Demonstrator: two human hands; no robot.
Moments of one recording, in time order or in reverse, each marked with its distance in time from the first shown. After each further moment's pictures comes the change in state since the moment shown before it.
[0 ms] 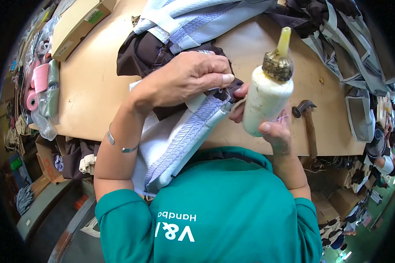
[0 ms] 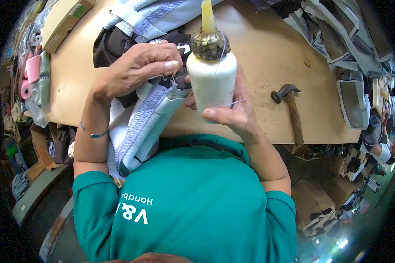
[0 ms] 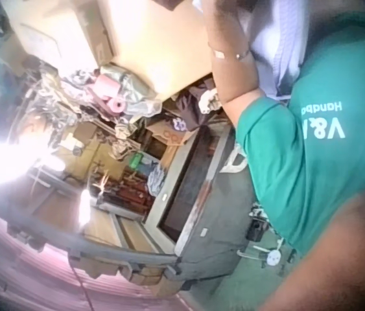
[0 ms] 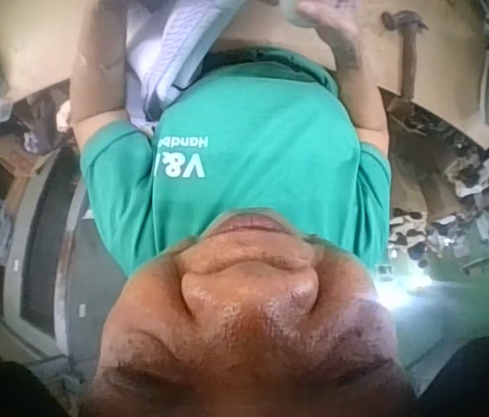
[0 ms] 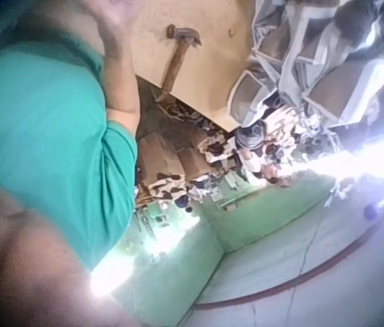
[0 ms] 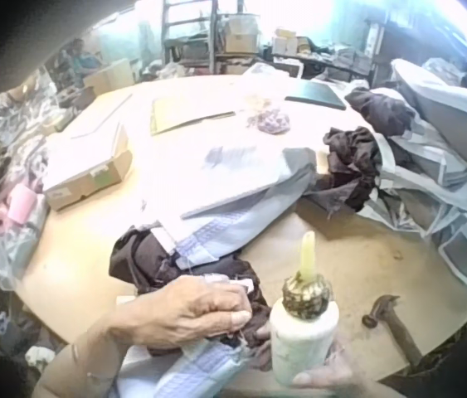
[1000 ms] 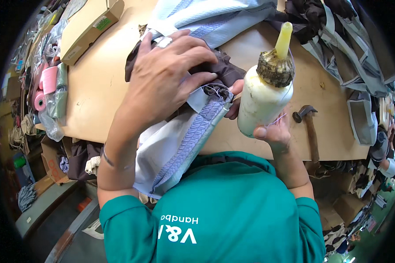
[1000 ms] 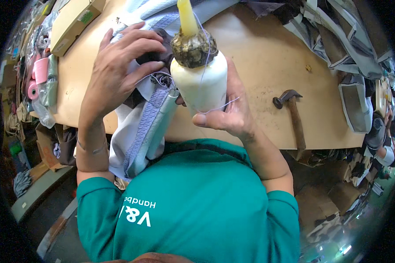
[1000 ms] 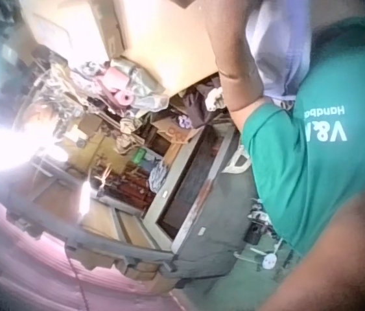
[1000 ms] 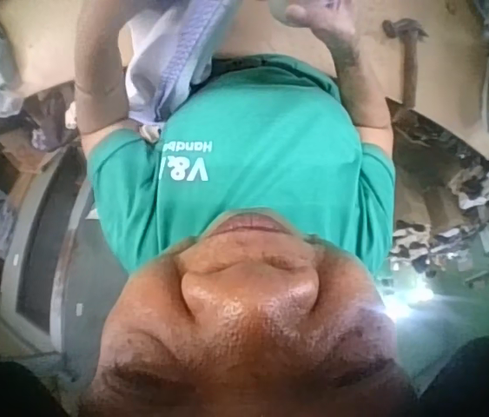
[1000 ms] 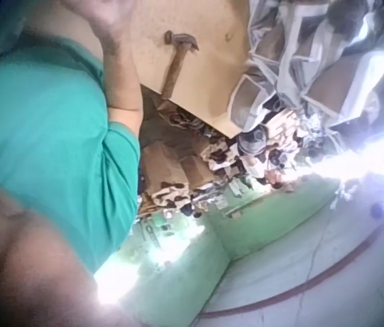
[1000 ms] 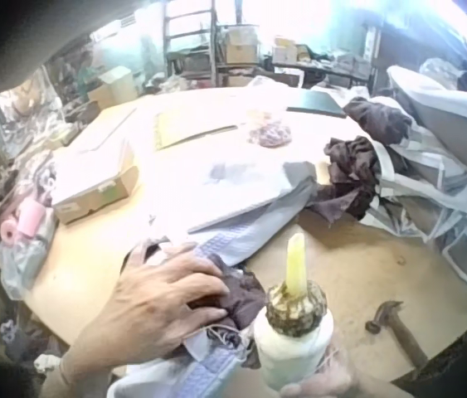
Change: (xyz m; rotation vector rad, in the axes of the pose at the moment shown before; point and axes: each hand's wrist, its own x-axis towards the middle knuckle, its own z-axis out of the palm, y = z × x) left_hand -0.024 0.040 -0.005 0.924 0.448 -0.007; right_hand 0.015 -0.008 0.015 0.047 -0.096 -0.148
